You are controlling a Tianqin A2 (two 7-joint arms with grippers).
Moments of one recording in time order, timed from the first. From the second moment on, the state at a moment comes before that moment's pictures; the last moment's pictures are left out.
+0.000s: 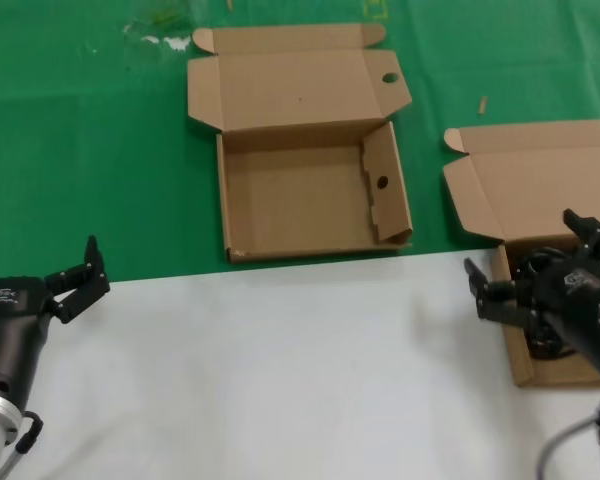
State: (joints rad) left arm 0.00 -0.30 1.60 -1.60 -1.80 0.00 0.00; right arm -0.08 0.71 -1.76 1.69 1.94 0.01 0.05
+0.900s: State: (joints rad) left arm 0.00 -0.30 1.60 -1.60 -1.80 0.00 0.00; right arm -0.43 1.16 -1.30 1.67 1.69 -0.49 -0.23
